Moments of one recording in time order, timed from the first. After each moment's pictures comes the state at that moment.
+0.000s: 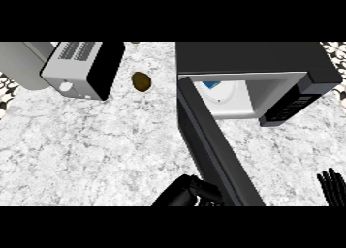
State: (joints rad) left arm -0.12 0.02 -0.82 -1.67 -0.18 0.10 0.11; right arm 0.22 -0.33 -0.15 -0.97 -0.14 0.35 -0.93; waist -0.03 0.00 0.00
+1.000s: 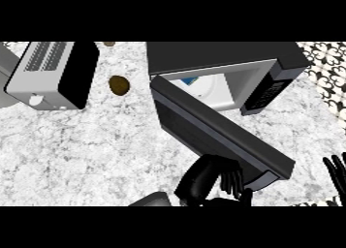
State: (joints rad) left arm -0.51 0.00 -1.00 -1.28 0.16 0.48 0.09; right arm 0.32 -0.44 -0.03 -1.44 -0.38 0.44 -0.77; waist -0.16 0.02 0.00
